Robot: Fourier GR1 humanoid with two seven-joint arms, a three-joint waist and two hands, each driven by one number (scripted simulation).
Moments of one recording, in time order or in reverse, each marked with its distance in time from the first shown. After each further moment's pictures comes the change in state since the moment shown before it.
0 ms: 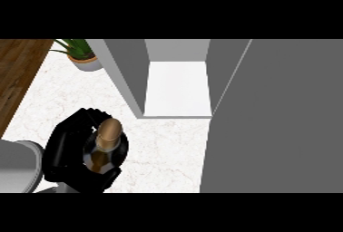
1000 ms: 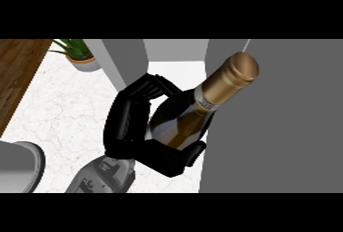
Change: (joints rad) left arm -0.401 -0.024 -0.345 0.062 -0.031 0.539 0.194; right arm 0.034 0.008 -0.002 -0.004 -0.003 0.022 -0.027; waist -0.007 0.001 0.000
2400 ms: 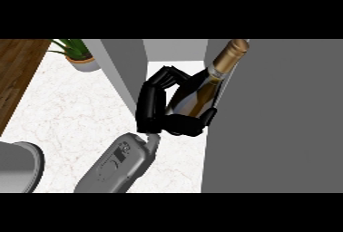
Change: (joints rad) left arm -0.157 0.000 -0.056 0.409 0.192 0.182 -0.312; right arm -0.023 -0.003 -0.001 -0.003 0.000 0.003 0.027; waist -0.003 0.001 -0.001
